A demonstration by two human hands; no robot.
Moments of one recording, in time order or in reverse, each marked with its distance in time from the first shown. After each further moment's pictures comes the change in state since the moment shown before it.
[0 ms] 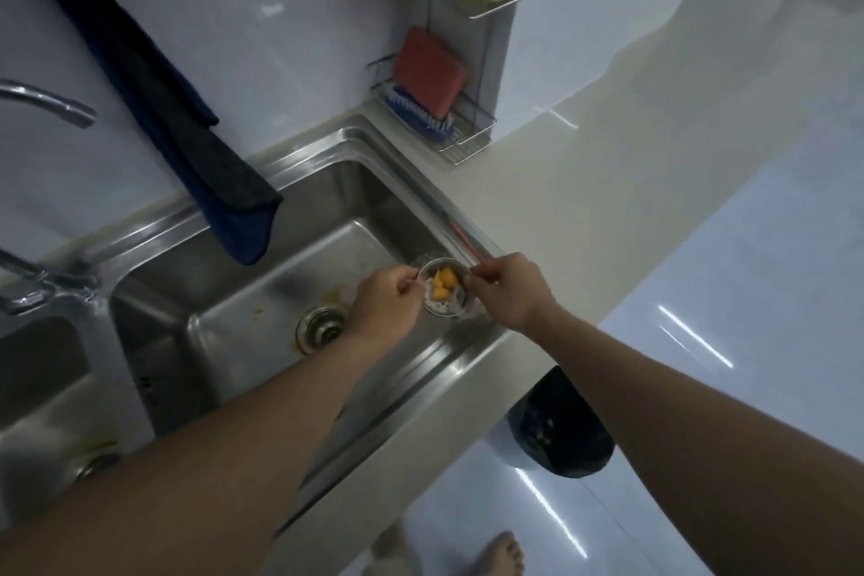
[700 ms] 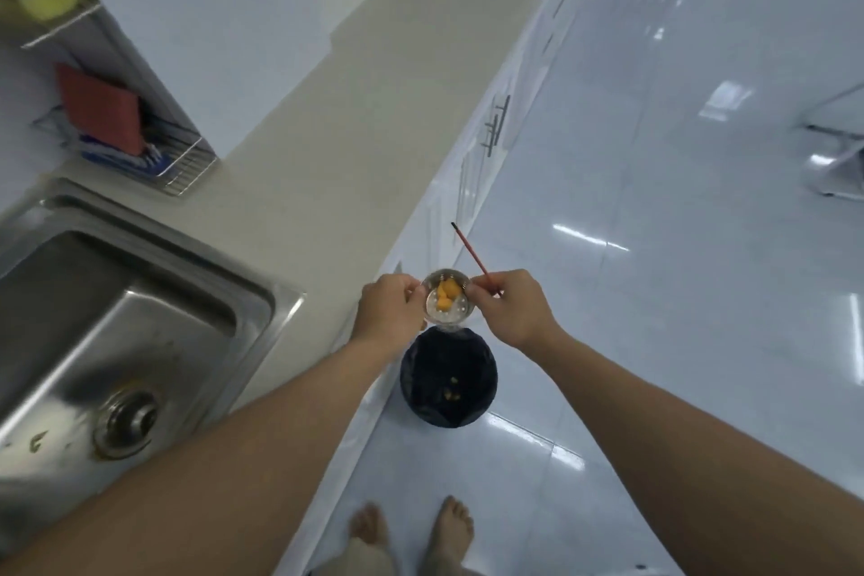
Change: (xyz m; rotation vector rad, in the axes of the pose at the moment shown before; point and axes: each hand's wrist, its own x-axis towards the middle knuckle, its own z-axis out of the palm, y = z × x) left_hand -0.061 0.147 0.265 0.279 -0.296 0.219; right_hand -0.132 0.254 -0.128 0.348 0.383 0.345
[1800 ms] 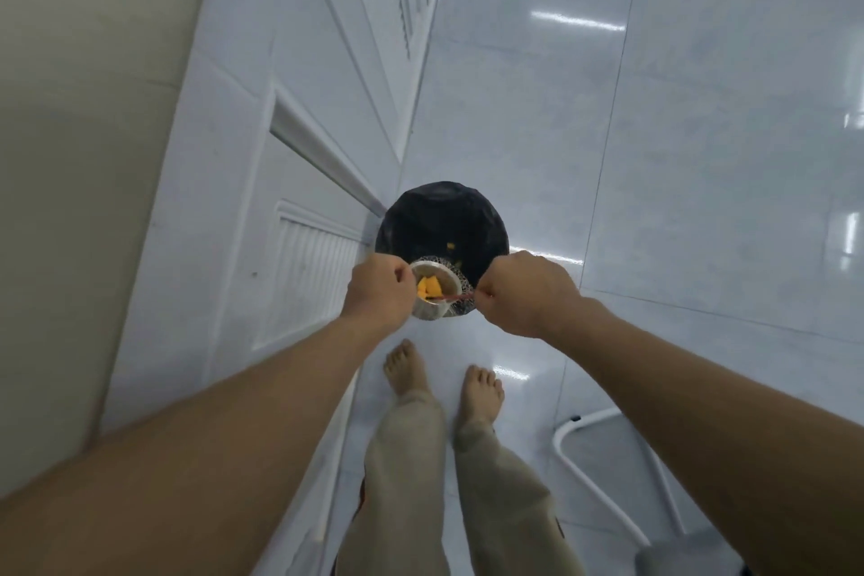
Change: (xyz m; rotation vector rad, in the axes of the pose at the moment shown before) left_hand 0.100 -0.181 0.199 0.323 -0.372 -0.148; right_hand 0.047 0.213 0.128 -0.632 -0.450 0.183
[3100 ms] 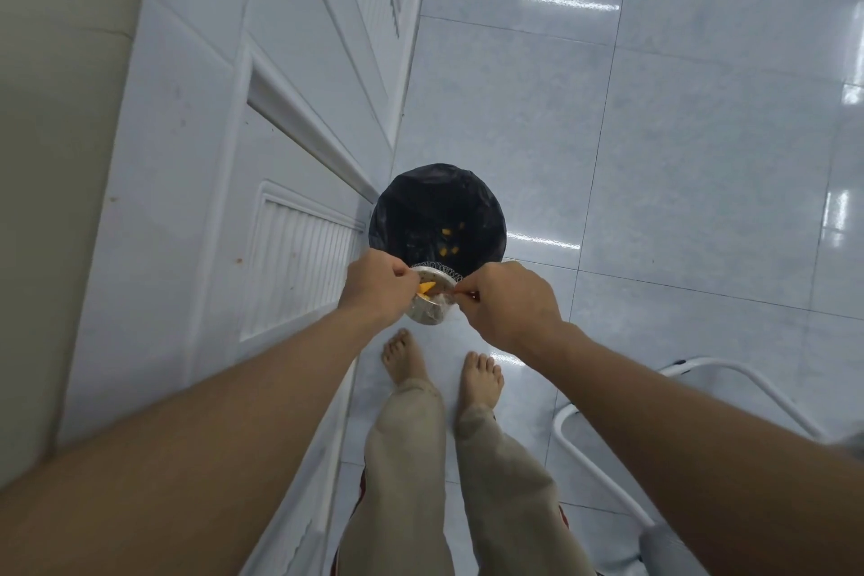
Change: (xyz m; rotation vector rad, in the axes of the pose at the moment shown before) left_hand 0.006 -0.017 0.019 -0.036 -0.086 -0.041; right_hand 0.002 -0.010 0.064 0.186 0.210 0.026
